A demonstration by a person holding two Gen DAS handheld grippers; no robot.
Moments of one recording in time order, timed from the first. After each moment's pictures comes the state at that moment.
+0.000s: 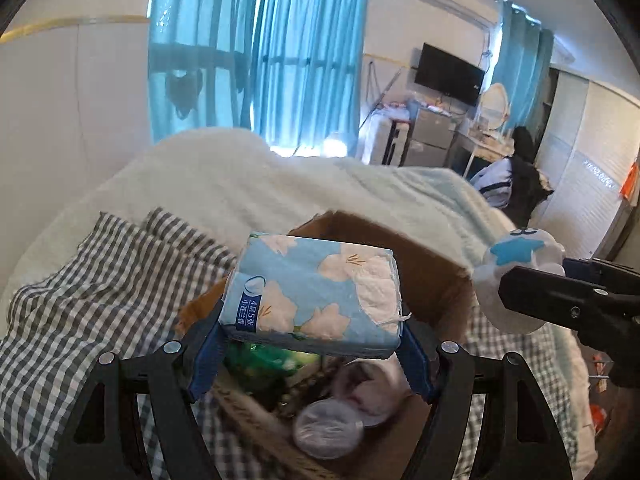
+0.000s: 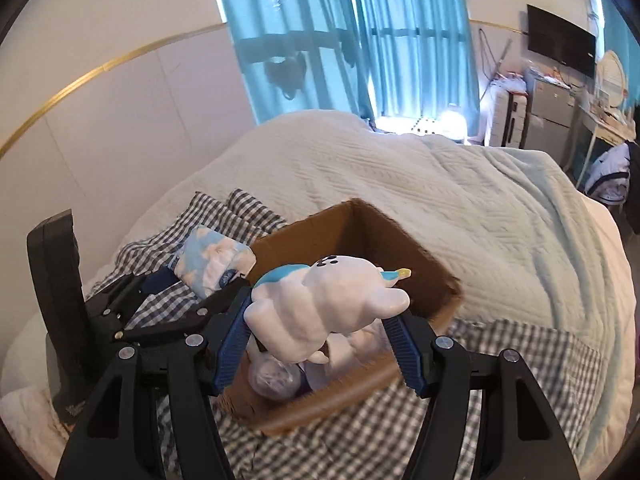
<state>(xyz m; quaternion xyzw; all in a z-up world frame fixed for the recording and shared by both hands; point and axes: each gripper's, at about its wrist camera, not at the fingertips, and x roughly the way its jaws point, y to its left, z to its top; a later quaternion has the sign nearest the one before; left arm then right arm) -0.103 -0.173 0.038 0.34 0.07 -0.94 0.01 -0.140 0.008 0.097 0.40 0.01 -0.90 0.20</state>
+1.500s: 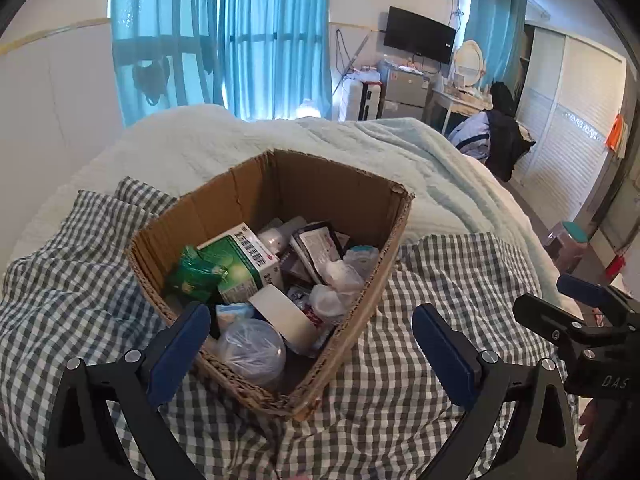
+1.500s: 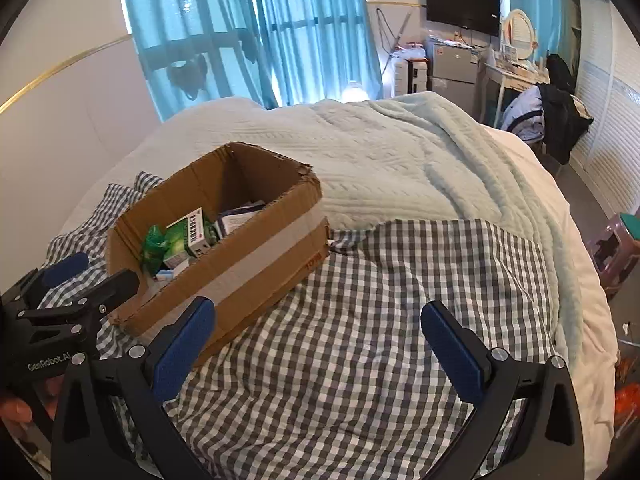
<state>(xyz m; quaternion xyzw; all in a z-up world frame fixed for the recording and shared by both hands) -0.043 -0.092 0.020 0.38 0.03 -0.92 -0.02 -0.051 0.129 0.044 0.40 -0.03 -0.91 0.03</state>
